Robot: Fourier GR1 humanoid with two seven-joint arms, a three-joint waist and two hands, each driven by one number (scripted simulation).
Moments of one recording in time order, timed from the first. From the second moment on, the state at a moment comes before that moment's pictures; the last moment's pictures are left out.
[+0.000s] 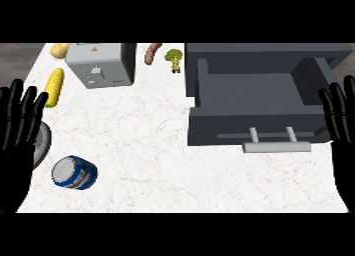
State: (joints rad) left arm 0.01 0.12 0.00 -2.10 0.03 -0.01 0.00; right arm -0.02 -0.08 0.00 -2.10 0.01 0.01 0.01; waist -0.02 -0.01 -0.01
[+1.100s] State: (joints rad) left arm 0.27 0.46 0.44 -1.98 0.71 -0.50 0.22; right arm 0.07 -0.09 -0.13 -2.06 -0.05 -0.02 0.20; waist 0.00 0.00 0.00
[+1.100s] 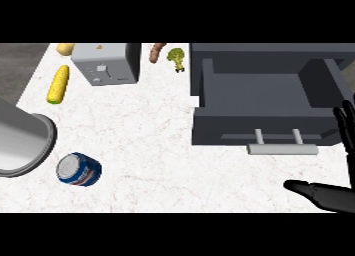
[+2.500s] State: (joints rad) left arm 0.21 0.18 0.32 -1.58 0.08 -0.57 -0.15; right arm 0.17 -0.08 -0.20 -2.14 -0.10 0.05 0.16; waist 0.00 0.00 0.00
